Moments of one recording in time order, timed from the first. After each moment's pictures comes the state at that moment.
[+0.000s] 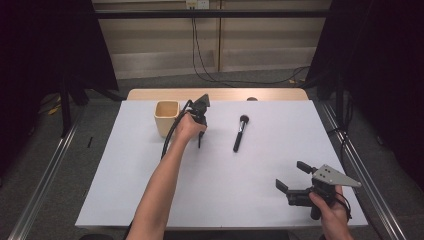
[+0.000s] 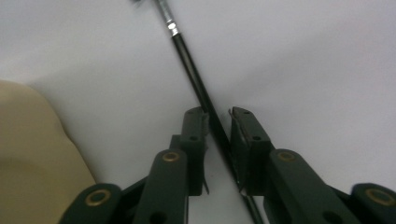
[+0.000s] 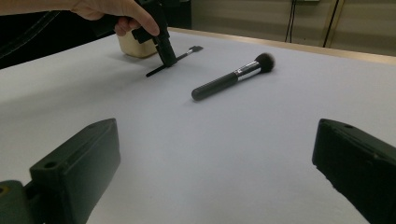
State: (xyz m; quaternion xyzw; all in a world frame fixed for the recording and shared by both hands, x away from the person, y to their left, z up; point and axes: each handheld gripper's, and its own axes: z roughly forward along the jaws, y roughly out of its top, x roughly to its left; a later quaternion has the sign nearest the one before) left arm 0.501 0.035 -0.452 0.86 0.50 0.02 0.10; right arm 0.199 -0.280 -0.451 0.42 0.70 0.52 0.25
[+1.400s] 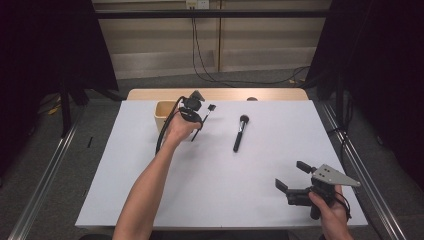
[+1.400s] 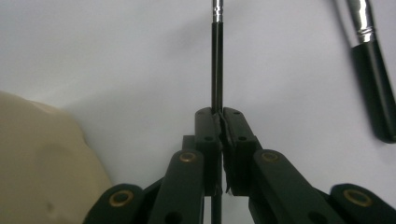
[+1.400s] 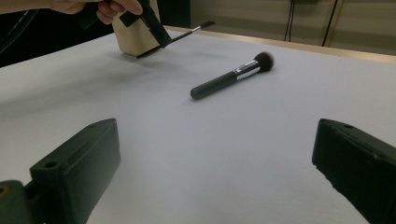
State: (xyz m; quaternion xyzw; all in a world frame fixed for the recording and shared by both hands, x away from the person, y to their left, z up) left arm 0.482 0.060 -0.423 0.86 0.46 0.04 0.22; right arm 0.200 -0.280 -0.451 0.42 0.70 0.52 0.25
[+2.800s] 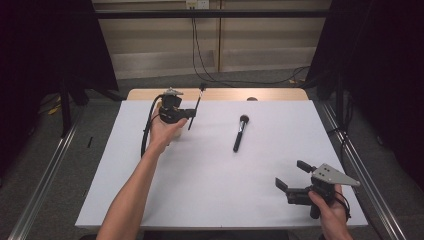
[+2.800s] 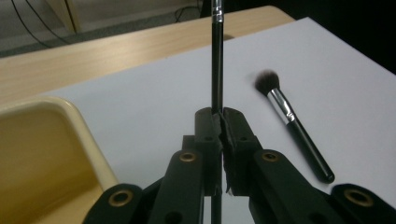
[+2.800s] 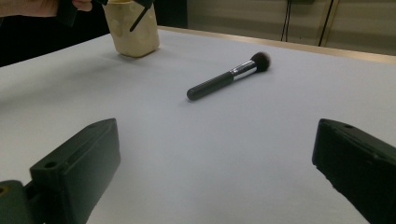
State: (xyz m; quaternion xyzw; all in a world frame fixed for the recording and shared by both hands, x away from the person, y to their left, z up) left arm 0.455 0.116 -0.399 0.79 0.40 0.10 0.46; right arm 0.202 -0.280 -0.452 0.43 0.69 0.52 0.25
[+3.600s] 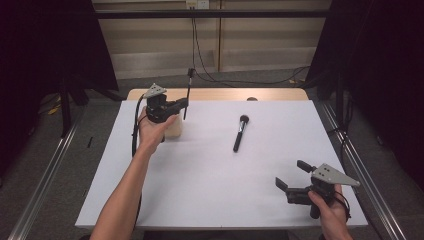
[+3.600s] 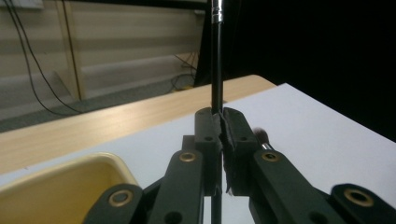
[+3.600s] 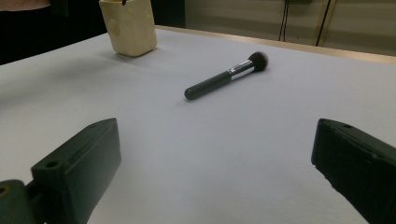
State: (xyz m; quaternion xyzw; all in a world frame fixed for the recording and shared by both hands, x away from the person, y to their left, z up) left arm 0.443 0.148 -0.385 0.72 0.37 0.15 0.57; right arm 0.202 -0.280 -0.452 0.43 0.70 0.52 0.26
